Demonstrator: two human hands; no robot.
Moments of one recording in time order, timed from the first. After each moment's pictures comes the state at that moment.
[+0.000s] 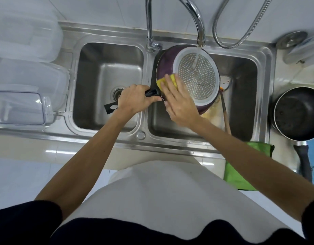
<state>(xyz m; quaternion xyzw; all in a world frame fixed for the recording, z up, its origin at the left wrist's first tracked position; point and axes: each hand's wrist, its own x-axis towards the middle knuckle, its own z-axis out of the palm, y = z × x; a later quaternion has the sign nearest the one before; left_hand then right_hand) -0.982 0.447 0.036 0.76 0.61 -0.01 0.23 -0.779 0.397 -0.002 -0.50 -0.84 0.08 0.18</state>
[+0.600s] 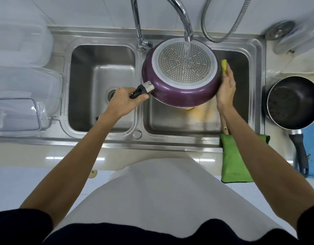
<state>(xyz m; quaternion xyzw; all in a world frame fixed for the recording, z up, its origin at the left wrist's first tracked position) -1.006 0.434 0.029 0.66 0.62 0.10 0.42 -0.661 0.404 0.001 -0.77 -0.27 0.38 0.44</state>
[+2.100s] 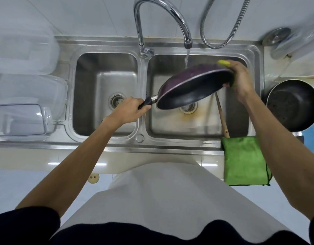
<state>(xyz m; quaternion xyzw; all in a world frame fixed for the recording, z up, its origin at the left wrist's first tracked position) -1.004 0.431 0.031 0.78 0.52 -0.04 0.35 -0.604 0.438 0.032 -0.69 -0.32 0.48 0.43</state>
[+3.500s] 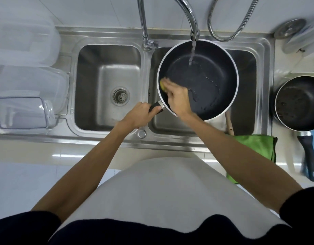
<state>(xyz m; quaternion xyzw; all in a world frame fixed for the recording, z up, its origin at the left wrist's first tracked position) -0.976 0.398 0.022 0.68 0.58 -0.05 0.45 -0.798 0.411 -0.029 -0.62 -0.65 0.29 0.32</state>
